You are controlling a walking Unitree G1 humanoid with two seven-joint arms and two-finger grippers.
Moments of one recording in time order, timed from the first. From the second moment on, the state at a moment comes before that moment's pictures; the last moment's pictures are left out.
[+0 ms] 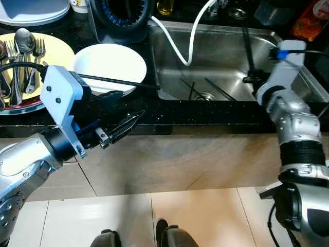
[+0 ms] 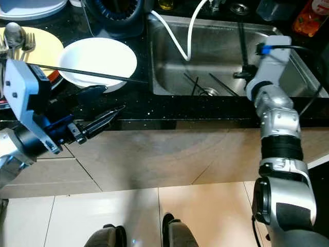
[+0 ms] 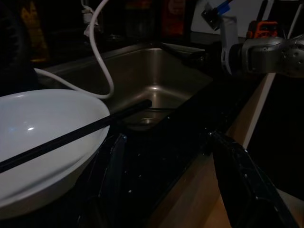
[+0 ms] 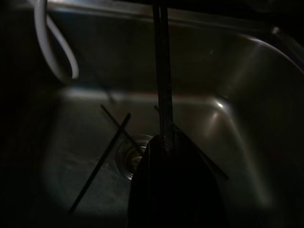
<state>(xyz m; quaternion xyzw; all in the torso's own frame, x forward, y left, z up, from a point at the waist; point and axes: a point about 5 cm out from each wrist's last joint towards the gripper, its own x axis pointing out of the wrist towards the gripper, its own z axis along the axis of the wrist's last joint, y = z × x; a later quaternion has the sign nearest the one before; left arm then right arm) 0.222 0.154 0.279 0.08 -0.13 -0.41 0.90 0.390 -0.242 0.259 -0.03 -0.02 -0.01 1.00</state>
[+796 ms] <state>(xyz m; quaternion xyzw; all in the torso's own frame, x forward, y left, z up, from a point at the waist) 0.222 0.155 0.276 0.08 -0.12 -0.41 0.90 0.382 -0.186 0.309 0.08 -0.20 0.14 0.97</state>
